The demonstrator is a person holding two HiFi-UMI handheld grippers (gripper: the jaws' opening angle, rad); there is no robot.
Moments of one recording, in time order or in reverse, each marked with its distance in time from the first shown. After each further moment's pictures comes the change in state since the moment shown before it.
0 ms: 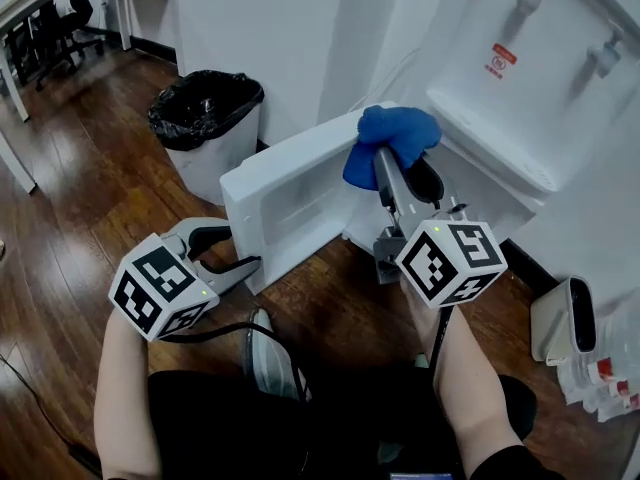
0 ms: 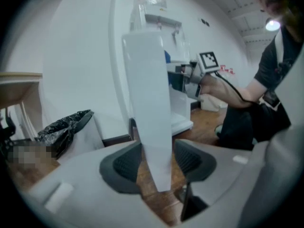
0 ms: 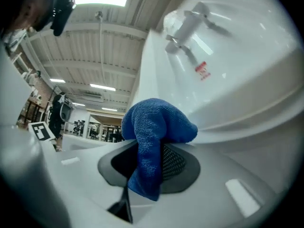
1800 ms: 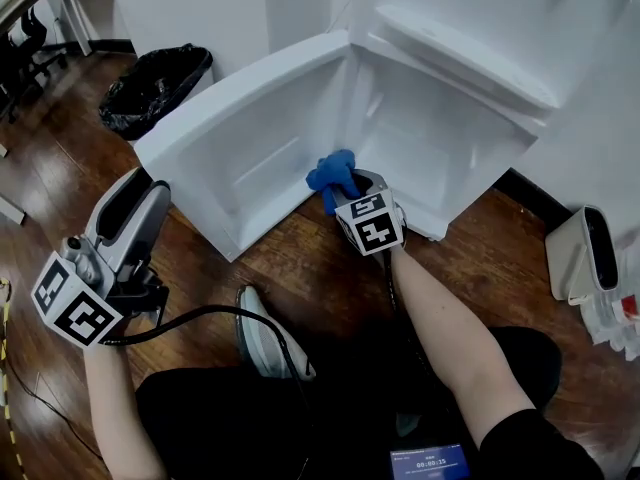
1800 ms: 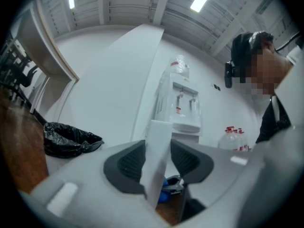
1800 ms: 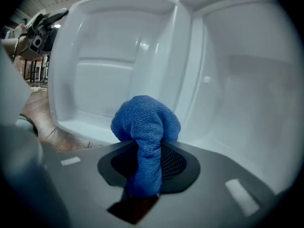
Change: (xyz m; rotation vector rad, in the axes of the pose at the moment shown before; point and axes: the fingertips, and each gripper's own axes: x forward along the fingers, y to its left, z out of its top) left arm -0.072 0.041 0.084 -0.270 -0.659 0.067; right arm -0.023 -0.078 -0.311 -0.249 0.693 -0.056
